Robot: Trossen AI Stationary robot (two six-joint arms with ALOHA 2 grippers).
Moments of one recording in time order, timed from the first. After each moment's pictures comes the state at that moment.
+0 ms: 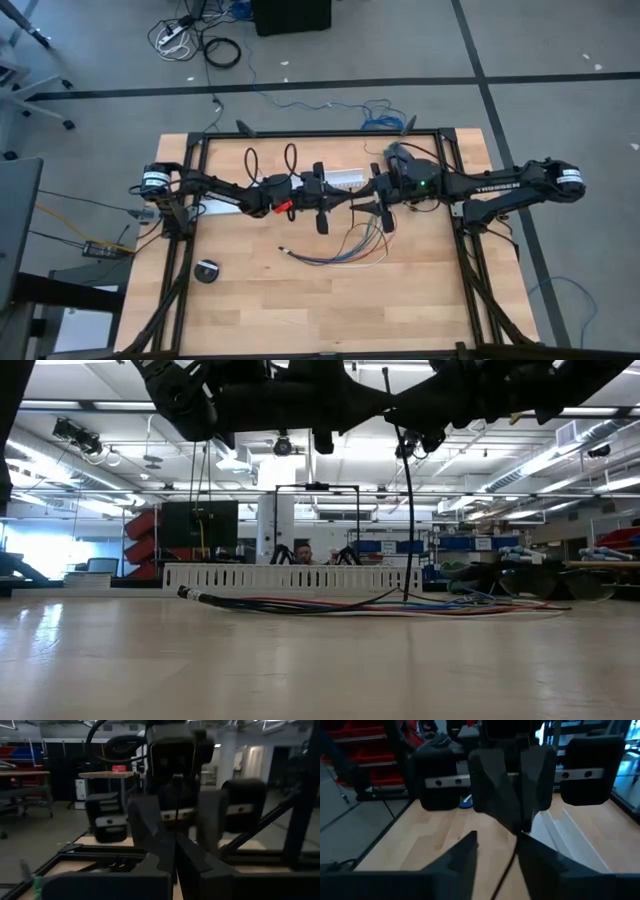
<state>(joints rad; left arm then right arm) 0.06 1.76 0.92 0.98 -0.01 0.00 -0.12 1.12 0.59 0.39 -0.21 0.05</state>
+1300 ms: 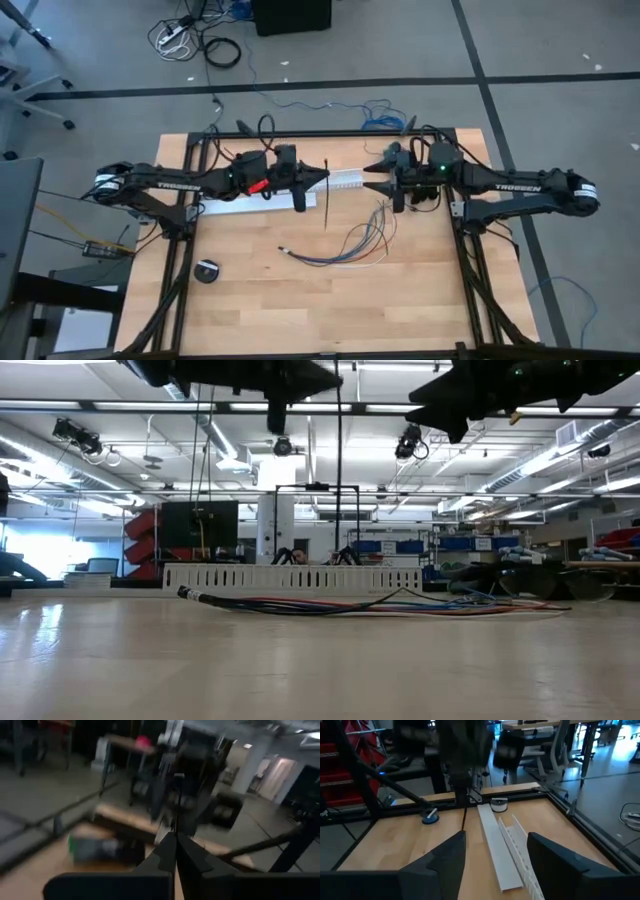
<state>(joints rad) 0.13 1.39 0.87 0.48 -0.04 -0.33 -0.26 0.92 0.59 0.22 -0.16 0.06</state>
